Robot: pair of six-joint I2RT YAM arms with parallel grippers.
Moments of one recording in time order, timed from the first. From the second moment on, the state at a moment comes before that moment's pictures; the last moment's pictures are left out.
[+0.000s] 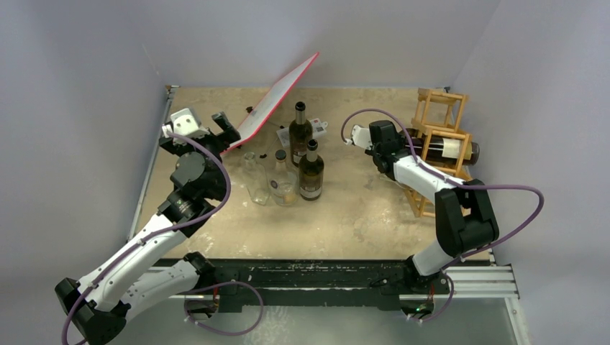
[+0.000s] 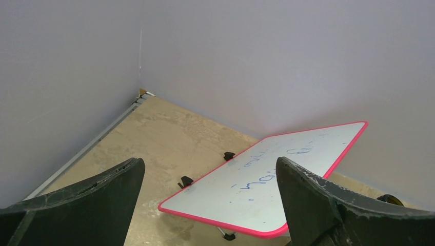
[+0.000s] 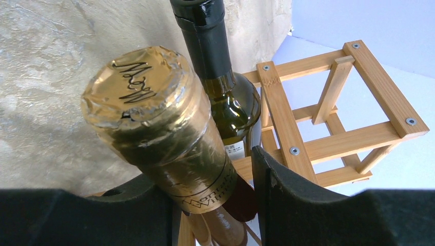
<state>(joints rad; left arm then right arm) -0.69 0.85 0.87 0.23 -1.03 -0.07 0.32 1.57 0.95 -0.10 0.54 -1.08</state>
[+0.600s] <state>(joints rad) -0.69 0.85 0.87 0.23 -1.02 -0.07 0.34 1.48 0.84 0.00 0.53 -1.11</state>
